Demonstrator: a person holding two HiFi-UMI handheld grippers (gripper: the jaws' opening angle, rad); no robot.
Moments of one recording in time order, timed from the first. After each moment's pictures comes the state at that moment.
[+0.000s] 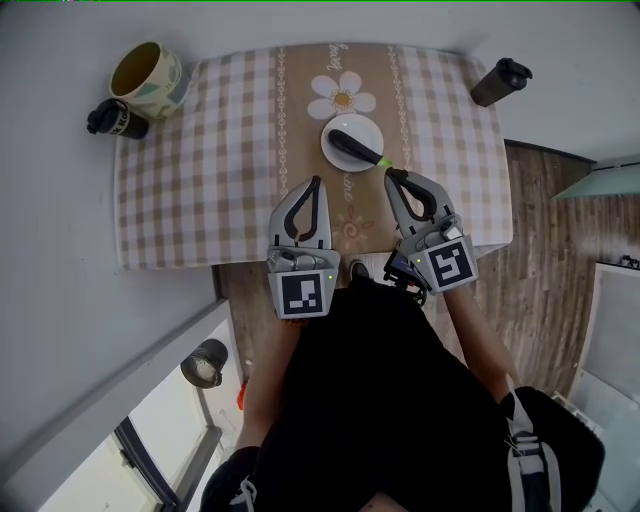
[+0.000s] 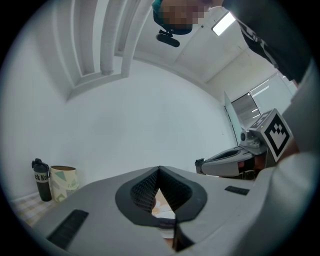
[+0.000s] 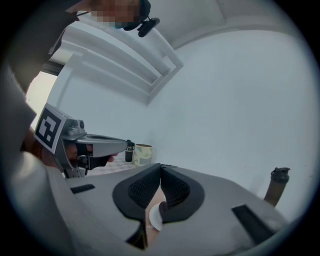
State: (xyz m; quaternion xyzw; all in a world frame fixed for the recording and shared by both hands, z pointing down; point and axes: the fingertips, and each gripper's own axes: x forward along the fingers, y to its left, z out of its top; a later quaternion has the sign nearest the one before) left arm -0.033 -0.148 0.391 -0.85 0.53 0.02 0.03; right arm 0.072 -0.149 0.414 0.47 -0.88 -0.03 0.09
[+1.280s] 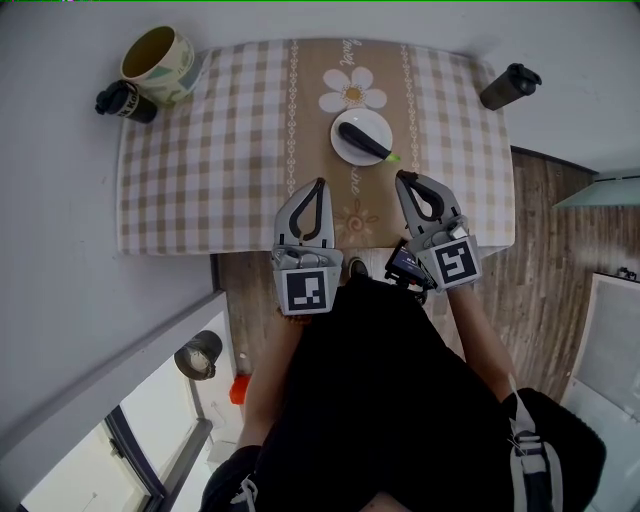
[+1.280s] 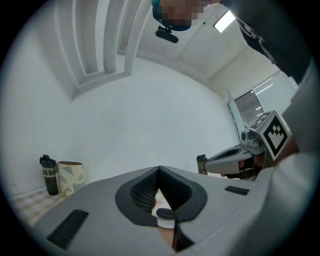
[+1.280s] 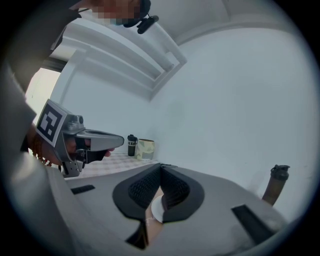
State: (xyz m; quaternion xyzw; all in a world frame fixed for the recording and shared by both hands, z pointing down) left arm -0.053 -0.120 0.415 -0.84 0.54 0.02 0.03; right arm 0.068 -0.127 0.442 0.45 -0.88 -0.03 0.12
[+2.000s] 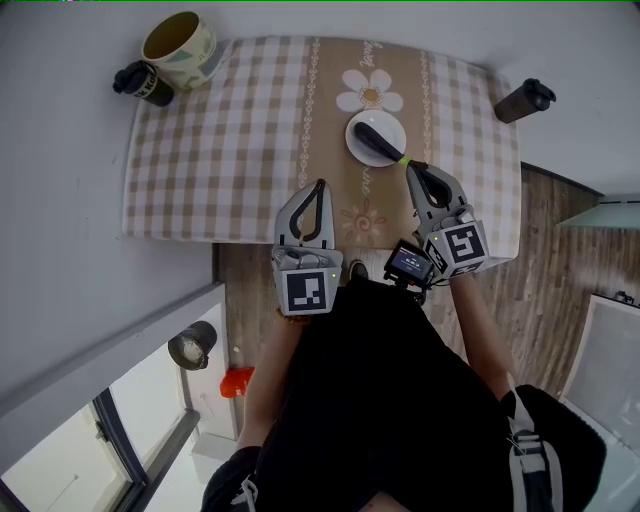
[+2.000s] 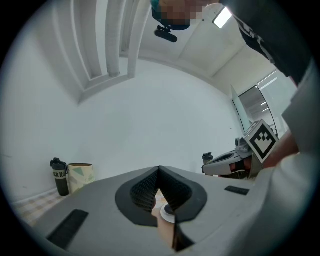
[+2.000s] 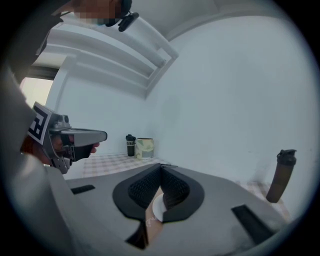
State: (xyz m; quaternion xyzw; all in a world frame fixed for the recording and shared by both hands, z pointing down) left arm -0.069 -0.134 0.408 -0.82 0.57 -0.01 0.04; right arm 0.078 -0.174 0.452 0.45 -0.88 0.02 0.11
